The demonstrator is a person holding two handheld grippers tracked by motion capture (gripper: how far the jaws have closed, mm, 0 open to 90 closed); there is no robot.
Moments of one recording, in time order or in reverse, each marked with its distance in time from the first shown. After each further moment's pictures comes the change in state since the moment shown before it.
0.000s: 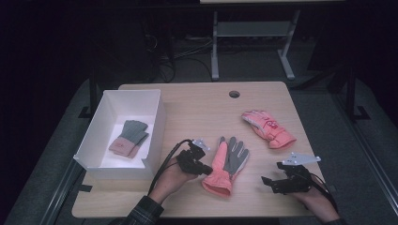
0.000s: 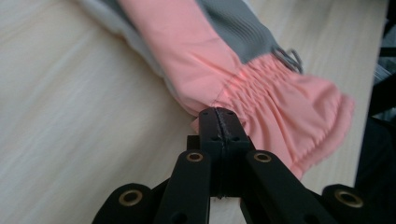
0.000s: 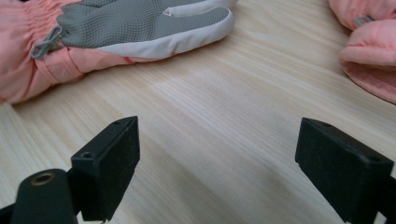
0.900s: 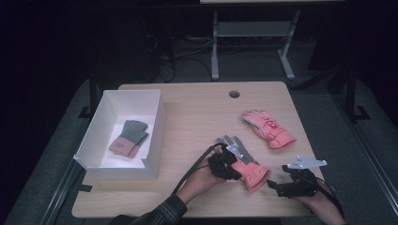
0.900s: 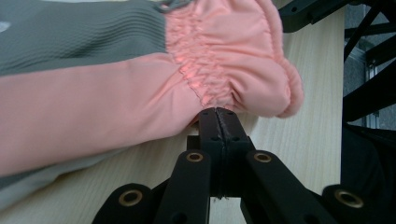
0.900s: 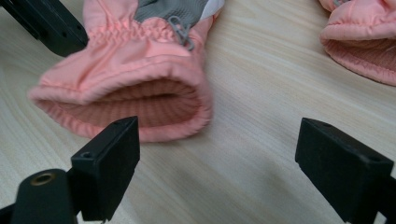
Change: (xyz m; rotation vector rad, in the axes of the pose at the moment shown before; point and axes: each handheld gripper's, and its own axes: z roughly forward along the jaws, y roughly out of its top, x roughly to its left) left arm -0.039 0.050 0.058 -0.002 -0.082 0.147; right arm -0.001 -0.011 -0.011 0.004 -0.026 0.013
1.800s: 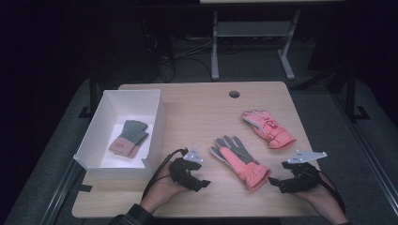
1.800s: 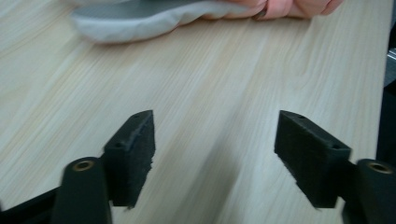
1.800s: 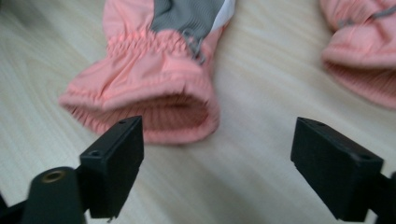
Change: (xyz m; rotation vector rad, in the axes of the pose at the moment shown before) left arm 0.009 -0.092 -0.073 -0.077 0.201 -0.037; right arm -0.004 0.022 -0.011 0.058 0.035 -0.059
